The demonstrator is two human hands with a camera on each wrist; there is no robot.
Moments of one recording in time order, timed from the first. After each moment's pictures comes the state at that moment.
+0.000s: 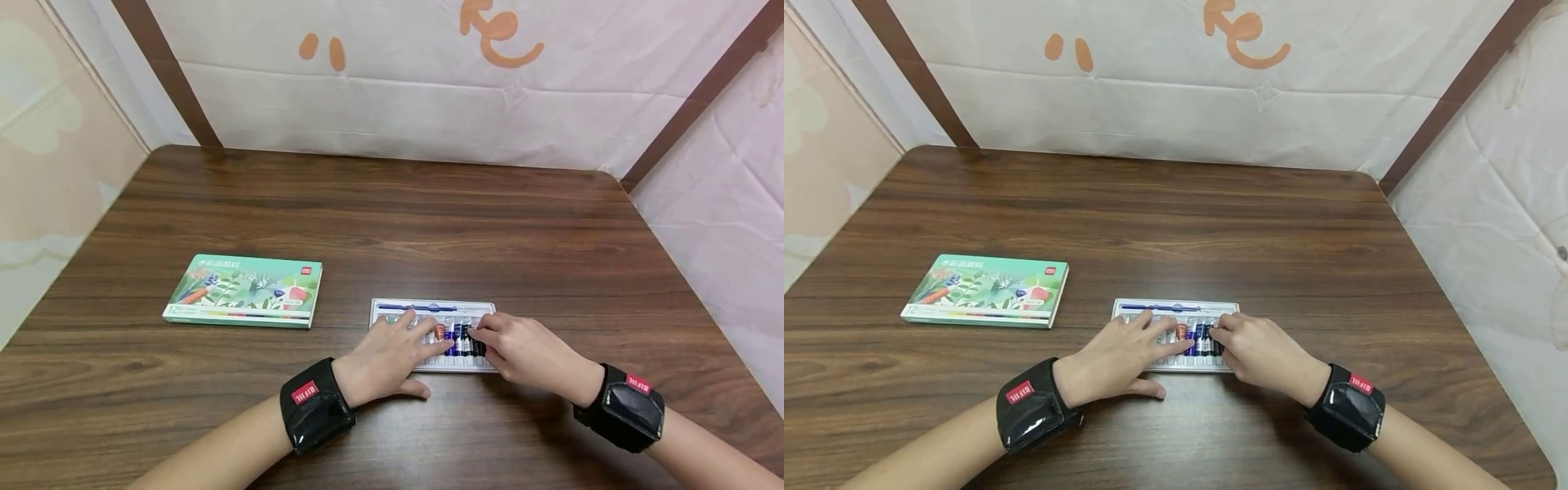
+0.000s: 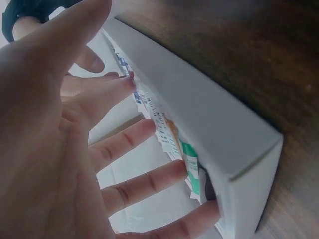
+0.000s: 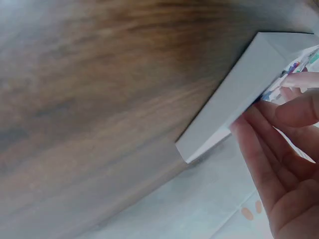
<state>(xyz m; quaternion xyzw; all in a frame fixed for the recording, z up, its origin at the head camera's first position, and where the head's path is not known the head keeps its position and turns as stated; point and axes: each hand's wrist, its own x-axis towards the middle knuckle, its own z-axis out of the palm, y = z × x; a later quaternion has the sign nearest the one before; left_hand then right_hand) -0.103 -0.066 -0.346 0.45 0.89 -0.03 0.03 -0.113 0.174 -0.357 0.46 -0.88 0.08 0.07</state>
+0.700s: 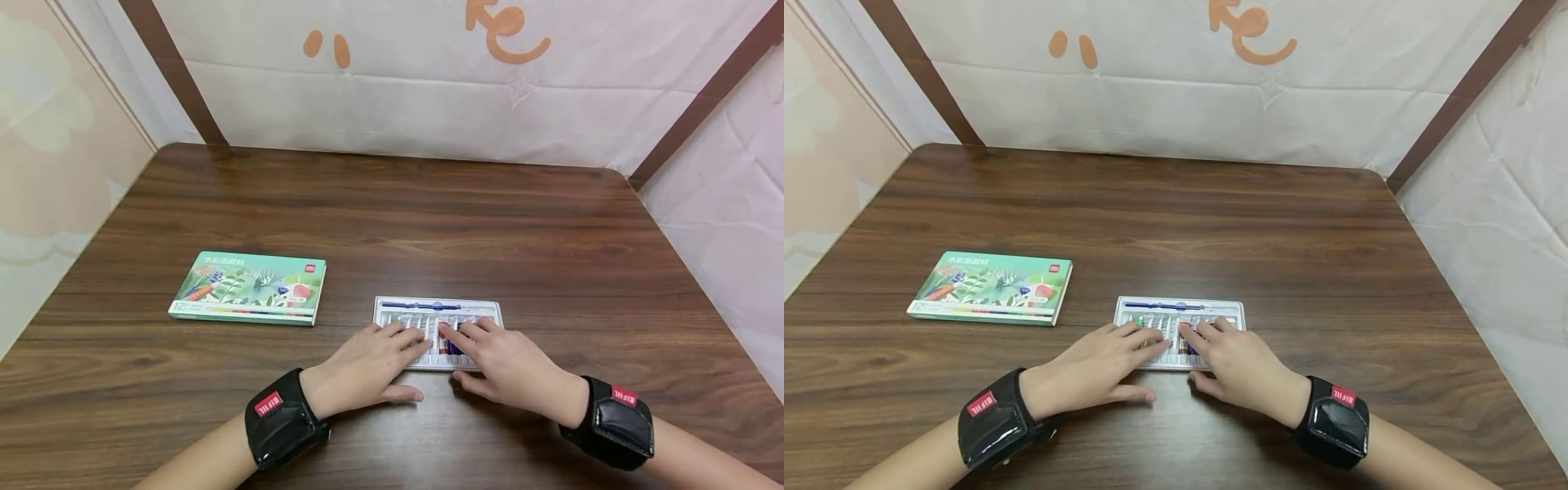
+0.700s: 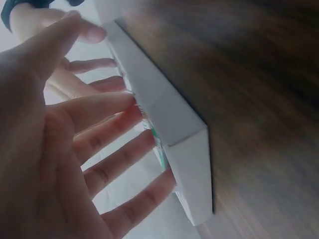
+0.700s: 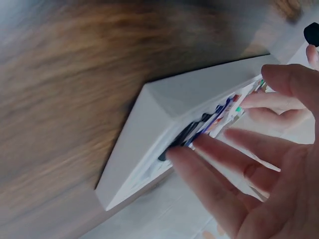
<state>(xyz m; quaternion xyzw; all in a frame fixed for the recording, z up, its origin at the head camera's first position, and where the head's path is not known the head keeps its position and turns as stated) -0.094 -0.090 -0.349 0.45 0.89 0.03 0.05 -0.096 0.143 -0.351 0.44 -0.90 0.02 0.04</state>
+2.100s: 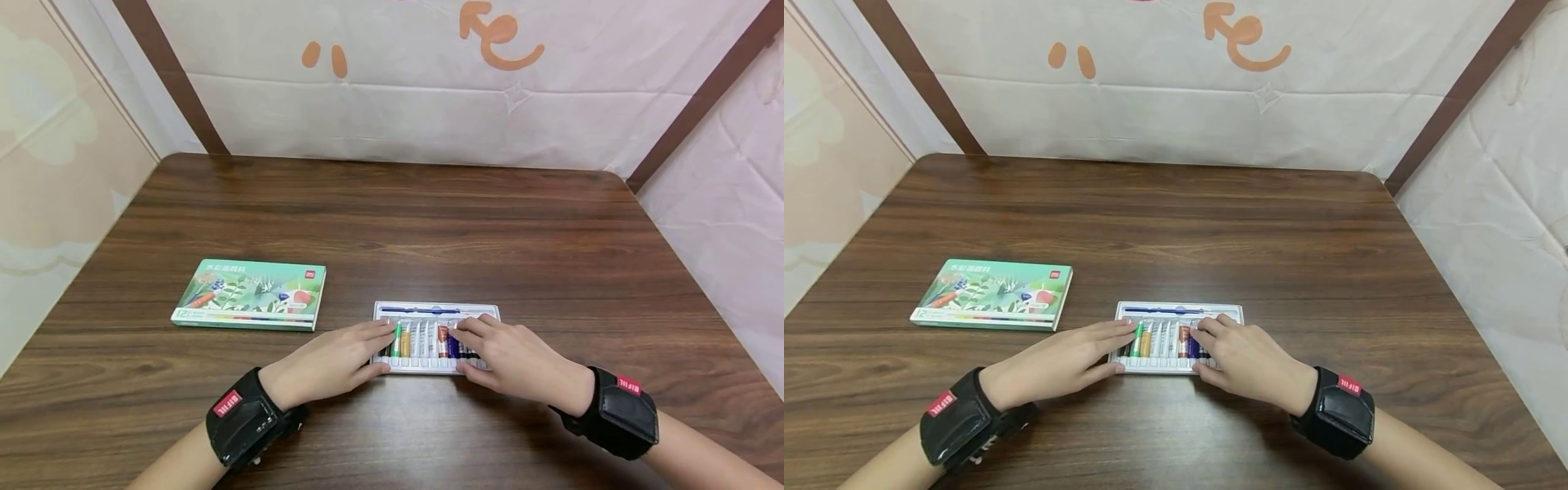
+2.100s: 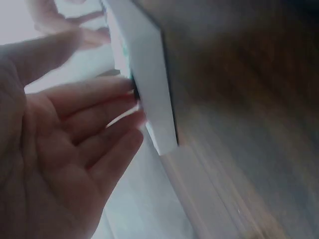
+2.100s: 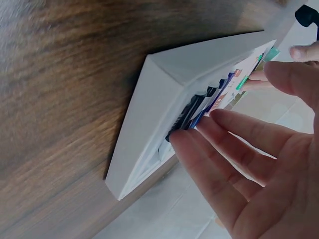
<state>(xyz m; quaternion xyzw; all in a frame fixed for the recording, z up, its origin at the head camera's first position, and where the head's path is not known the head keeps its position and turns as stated) -0.102 -0.131 -0.343 0.43 0.89 0.14 0.09 -0.106 0.149 -0.348 0.43 -0.90 0.03 0.01</state>
